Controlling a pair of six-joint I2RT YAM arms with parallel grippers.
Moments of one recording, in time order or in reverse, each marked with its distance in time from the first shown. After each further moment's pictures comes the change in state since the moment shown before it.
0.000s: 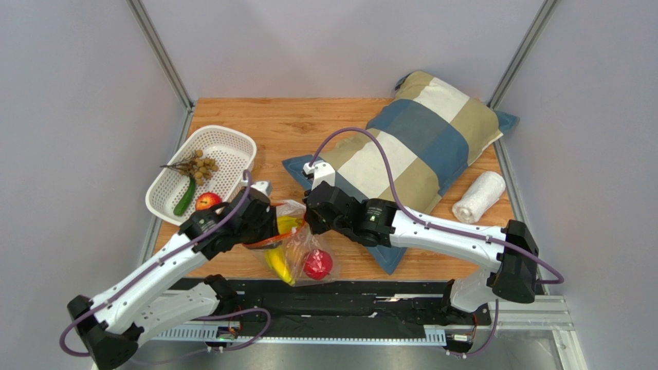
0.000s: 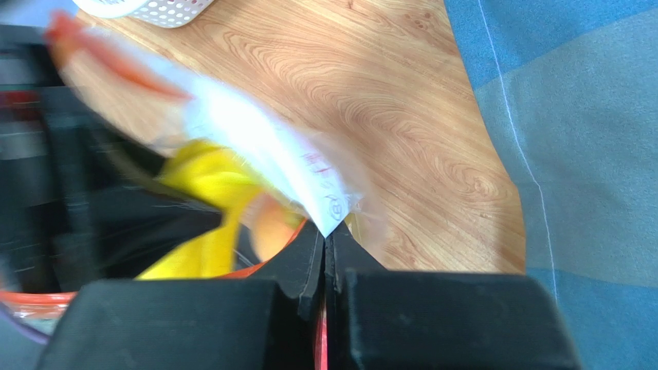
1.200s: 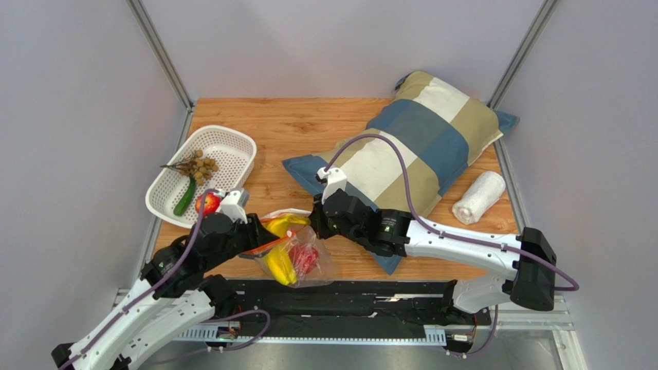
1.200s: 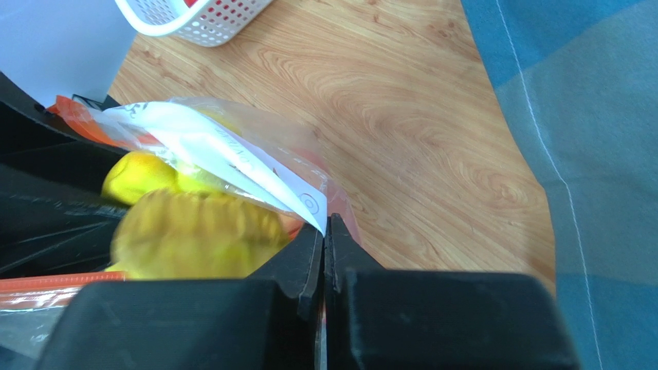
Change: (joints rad) left arm -0.007 -0.435 -0.145 0.146 0.013 0.010; right arm -0.002 -0.114 -0.179 0.163 -0.003 0.040
